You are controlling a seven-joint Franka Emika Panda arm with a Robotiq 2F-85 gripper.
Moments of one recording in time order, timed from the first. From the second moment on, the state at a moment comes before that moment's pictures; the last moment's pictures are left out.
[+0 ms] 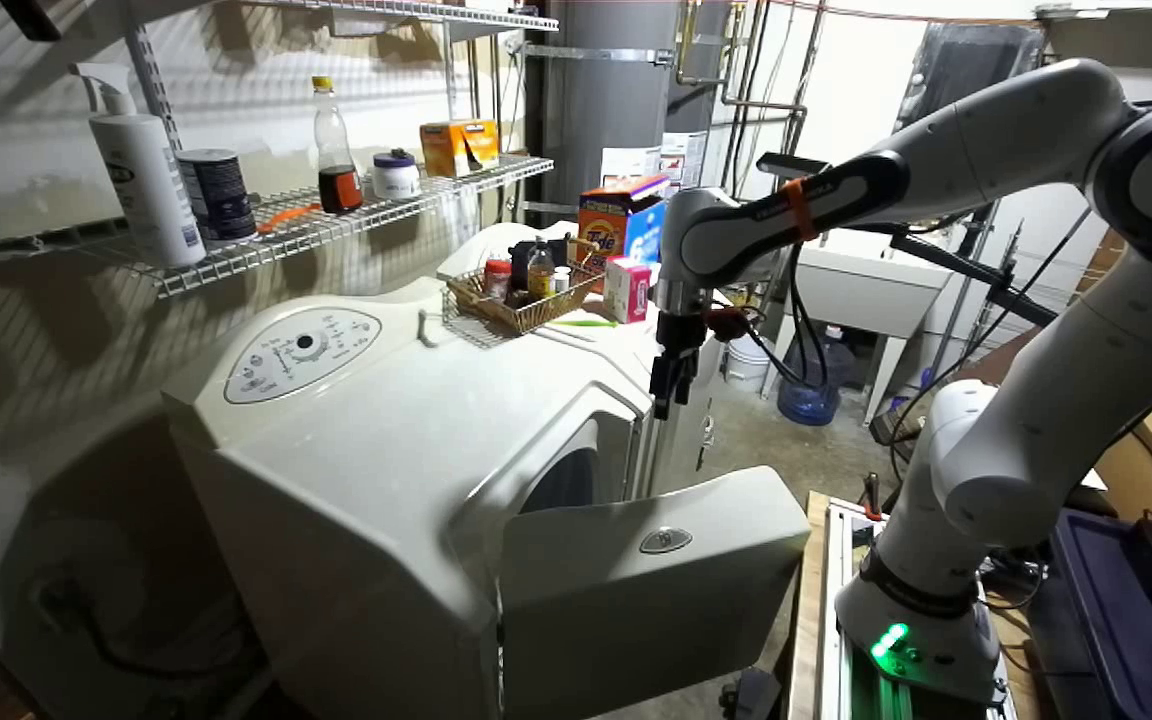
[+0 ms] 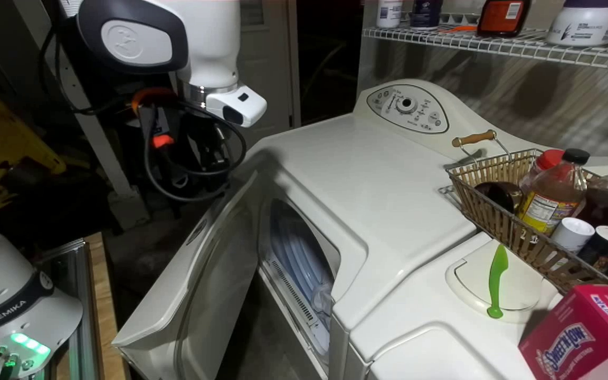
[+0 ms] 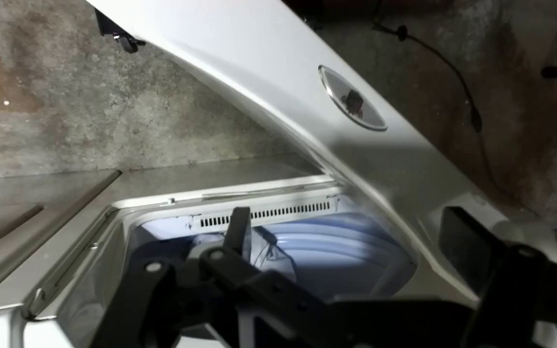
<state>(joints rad) -0.04 -0.31 -0.21 -2.49 0.14 2.03 -0.17</state>
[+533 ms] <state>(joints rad) -0.15 -0.32 -0.07 -2.73 -0.02 2.34 0.28</state>
